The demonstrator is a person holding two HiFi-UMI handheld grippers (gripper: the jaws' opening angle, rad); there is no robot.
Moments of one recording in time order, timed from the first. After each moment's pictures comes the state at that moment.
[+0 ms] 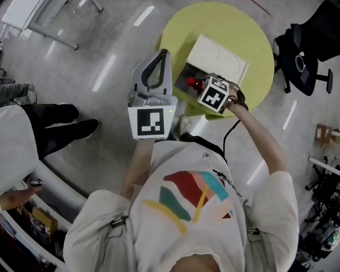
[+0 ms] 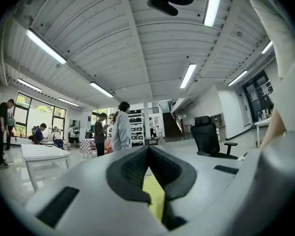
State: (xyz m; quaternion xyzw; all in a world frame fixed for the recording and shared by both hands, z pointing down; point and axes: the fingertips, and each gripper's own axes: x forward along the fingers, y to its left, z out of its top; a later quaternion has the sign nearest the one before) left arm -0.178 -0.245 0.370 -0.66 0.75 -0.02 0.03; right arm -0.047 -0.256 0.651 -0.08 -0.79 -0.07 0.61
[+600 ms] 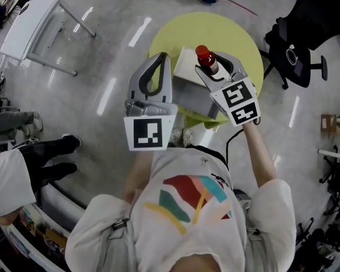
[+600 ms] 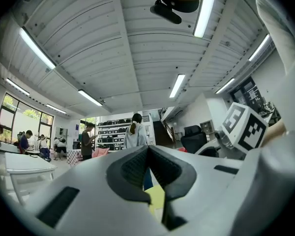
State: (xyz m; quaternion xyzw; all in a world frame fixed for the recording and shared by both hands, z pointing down) left arm -0.133 -0.265 0.302 -0.70 0.71 0.00 0.07; right arm -0.061 -0.325 0.401 0.19 -0.94 -0.05 0.27
